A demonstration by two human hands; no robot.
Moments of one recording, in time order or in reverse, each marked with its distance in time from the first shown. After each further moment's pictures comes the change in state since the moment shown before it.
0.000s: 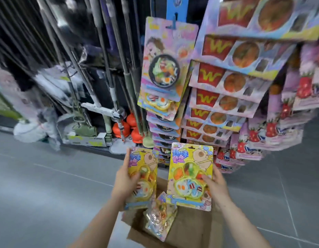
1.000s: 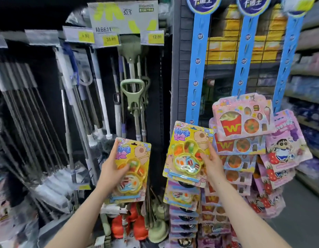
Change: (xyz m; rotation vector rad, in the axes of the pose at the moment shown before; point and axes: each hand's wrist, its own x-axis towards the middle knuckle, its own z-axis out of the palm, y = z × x) left_hand 0.146 0.252 -0.313 -0.105 0.033 0.595; right_hand -0.053 -0.372 0.149 0.160 0.249 -0.616
